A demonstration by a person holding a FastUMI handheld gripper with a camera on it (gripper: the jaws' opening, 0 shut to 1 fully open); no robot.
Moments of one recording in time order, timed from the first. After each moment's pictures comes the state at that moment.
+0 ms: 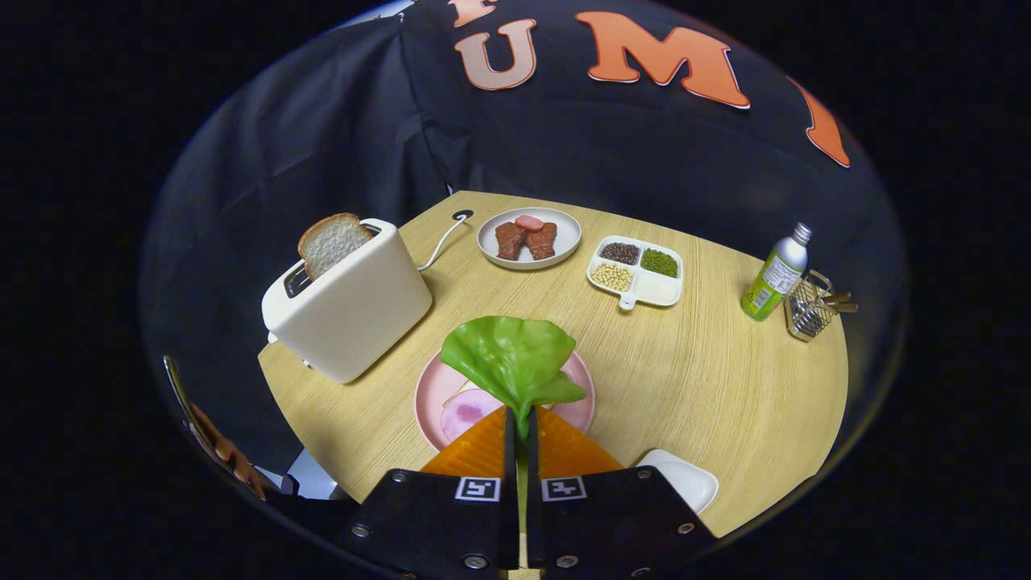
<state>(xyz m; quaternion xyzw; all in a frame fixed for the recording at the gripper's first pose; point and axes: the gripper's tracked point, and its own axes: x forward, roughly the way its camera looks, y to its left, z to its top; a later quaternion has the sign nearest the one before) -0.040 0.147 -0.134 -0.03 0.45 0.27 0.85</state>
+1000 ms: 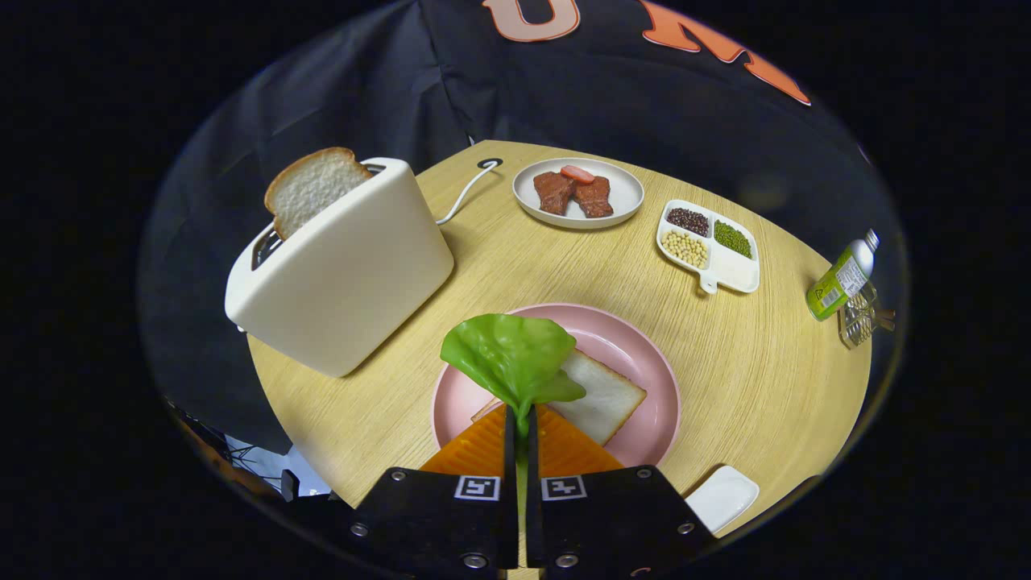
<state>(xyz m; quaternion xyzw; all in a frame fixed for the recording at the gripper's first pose) -0.045 0.212 -0.208 -0.07 0.52 0.29 0.80</state>
